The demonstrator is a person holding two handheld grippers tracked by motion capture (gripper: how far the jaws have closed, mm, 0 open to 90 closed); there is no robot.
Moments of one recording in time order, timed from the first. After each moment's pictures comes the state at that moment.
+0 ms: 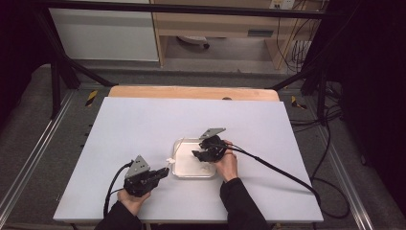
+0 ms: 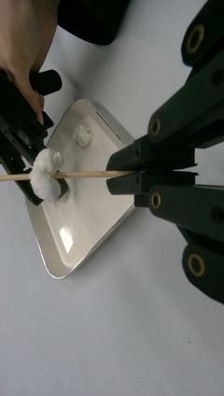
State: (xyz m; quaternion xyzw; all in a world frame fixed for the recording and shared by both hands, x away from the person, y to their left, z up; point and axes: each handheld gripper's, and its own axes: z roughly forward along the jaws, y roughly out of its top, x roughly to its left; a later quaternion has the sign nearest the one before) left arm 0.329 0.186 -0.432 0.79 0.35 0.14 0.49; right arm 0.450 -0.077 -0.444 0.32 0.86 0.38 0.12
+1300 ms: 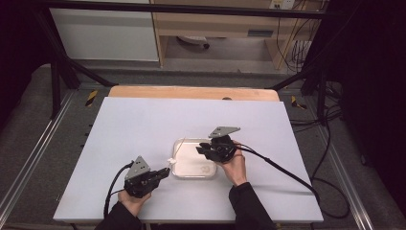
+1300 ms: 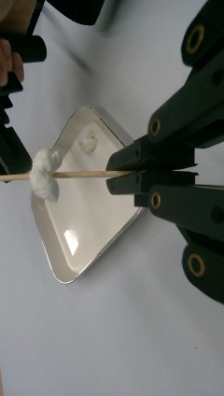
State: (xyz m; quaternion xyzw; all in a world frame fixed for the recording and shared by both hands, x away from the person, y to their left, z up) left arm 0.326 0.184 -0.430 0.78 0.35 0.14 0.50; right arm 0.424 -0.100 -0.404 0.32 0.83 0.45 0.10
